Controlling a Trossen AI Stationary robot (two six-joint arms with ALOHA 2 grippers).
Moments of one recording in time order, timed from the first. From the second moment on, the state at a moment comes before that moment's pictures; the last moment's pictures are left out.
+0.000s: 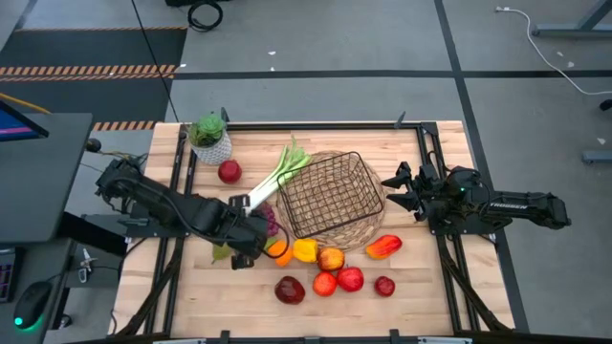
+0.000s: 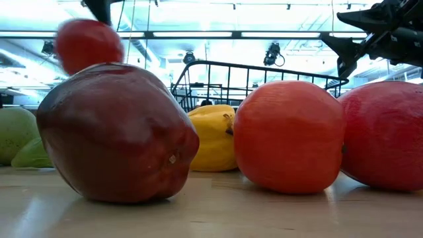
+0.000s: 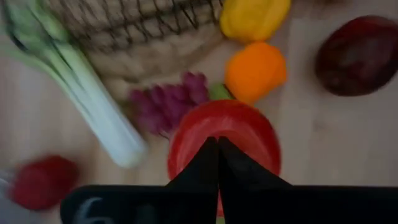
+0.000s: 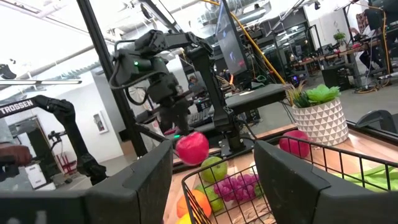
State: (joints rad) left arm -0.43 1.54 1.47 -1.25 -0.31 -0.46; right arm -0.22 0.20 0.01 0.45 -0.27 0.40
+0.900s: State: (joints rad) left arm -0.40 1.54 1.48 -1.03 -0.77 0.52; right arm -0.22 0.20 0.01 0.45 -0.27 0.40
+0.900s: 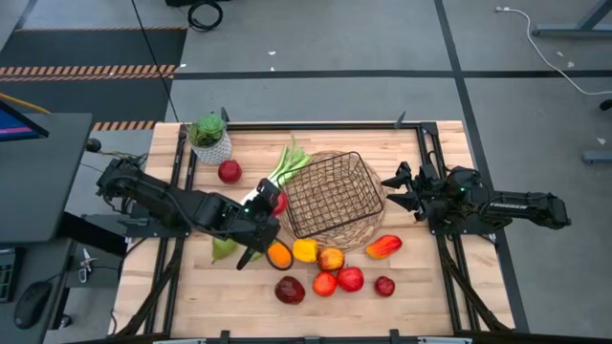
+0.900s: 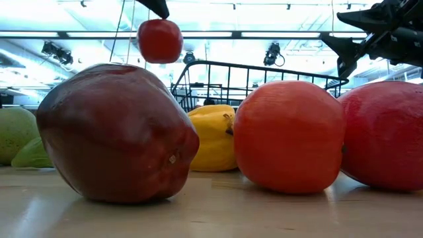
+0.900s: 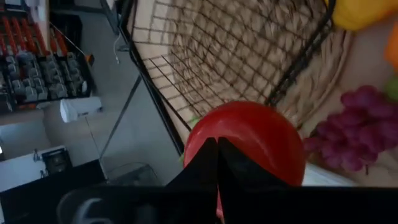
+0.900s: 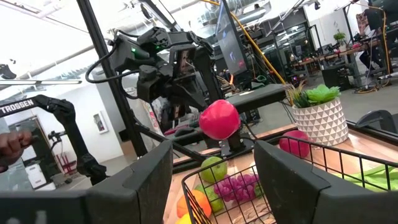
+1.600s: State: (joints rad) left arm -0.26 1.25 1.48 -0.81 -0.53 0.18; right arm -0.22 0.20 0.01 0.45 -0.27 0.40
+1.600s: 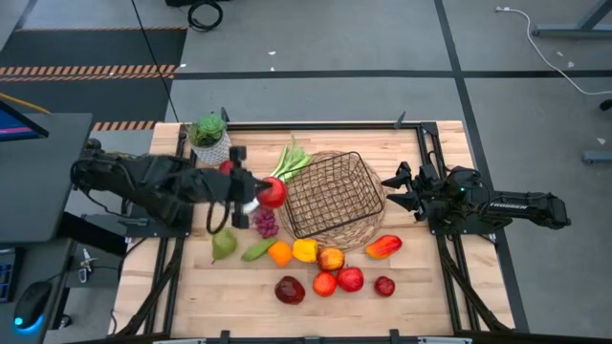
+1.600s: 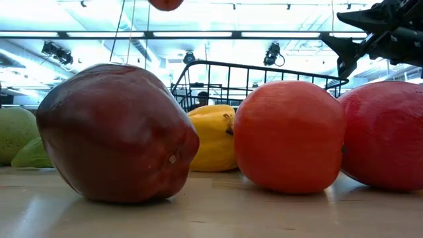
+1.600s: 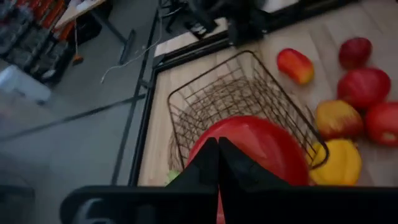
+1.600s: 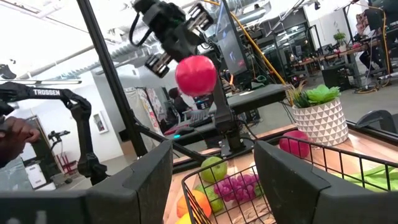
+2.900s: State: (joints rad) left arm 0.09 1.41 1.48 -0.66 -0.14 -0.43; right arm -0.22 0.20 0.01 0.46 -0.27 0.40
